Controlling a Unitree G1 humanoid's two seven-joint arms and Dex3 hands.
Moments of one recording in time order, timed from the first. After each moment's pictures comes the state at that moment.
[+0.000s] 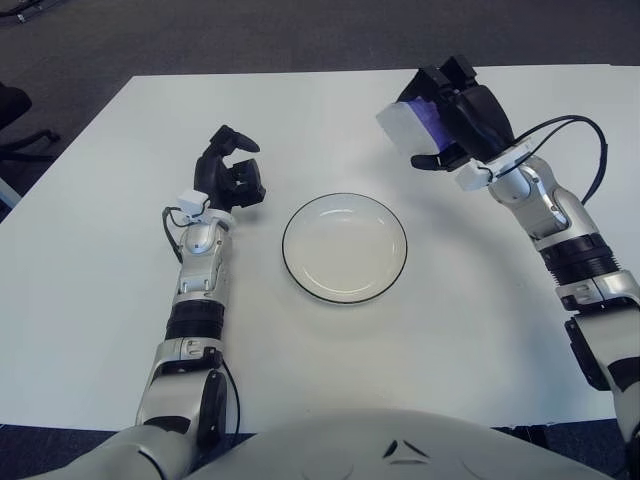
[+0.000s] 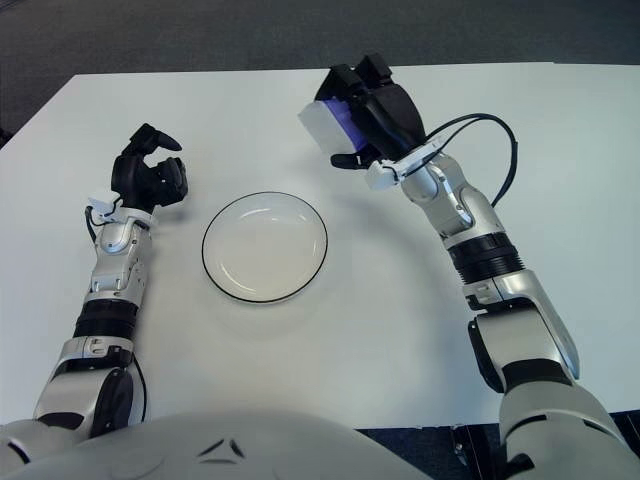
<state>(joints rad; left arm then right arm) -0.32 0.09 0.18 0.36 -0.14 -0.33 -0.08 -0.65 -0.54 0.30 0.23 -0.51 -0.55 -0.16</state>
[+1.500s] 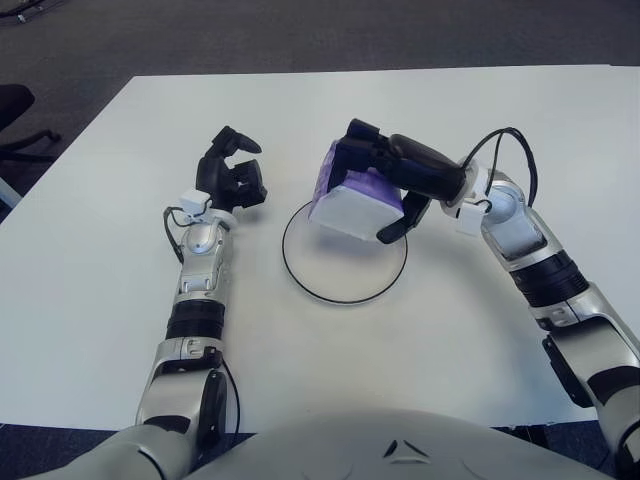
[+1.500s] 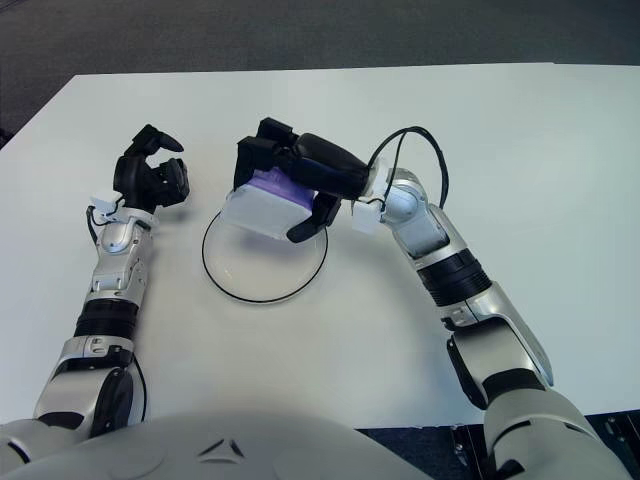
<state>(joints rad) -0.32 0.09 0.17 0.37 -0.14 -0.31 -0.08 -0.60 -0.47 0.39 0.04 -0.04 -0.61 0.52</state>
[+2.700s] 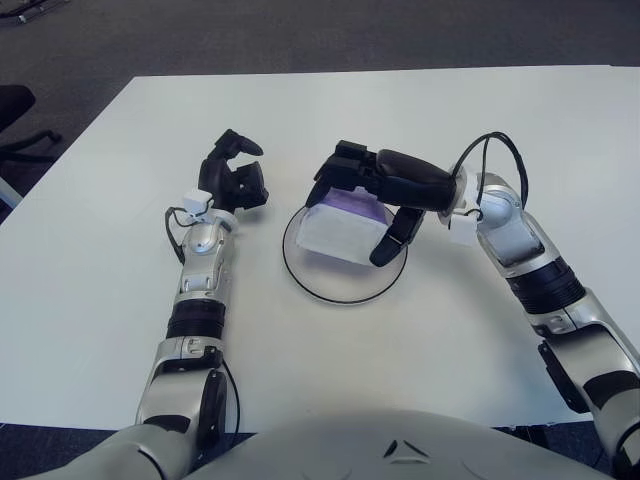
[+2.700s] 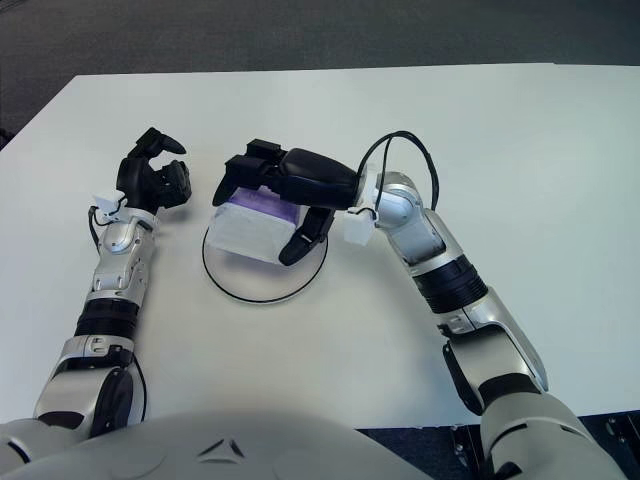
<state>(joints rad) -0.33 0.09 0.16 0.37 -0.15 -0.26 -0.06 -0.57 -0.45 0.37 0.02 -0.11 -0.65 0.59</state>
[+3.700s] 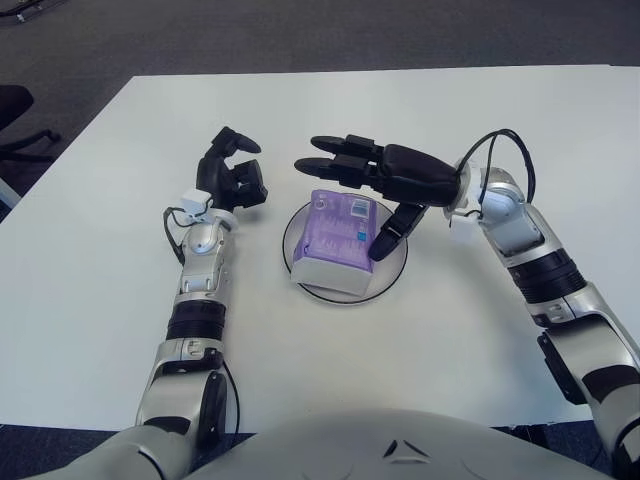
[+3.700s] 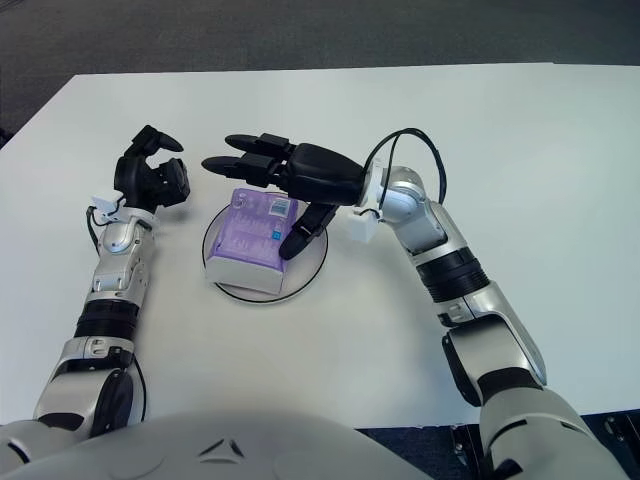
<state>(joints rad) -0.32 0.09 0.15 0.35 -0.15 -0.31 -0.06 -0.62 -0.45 0.33 0.11 -0.21 -0.77 0.57</state>
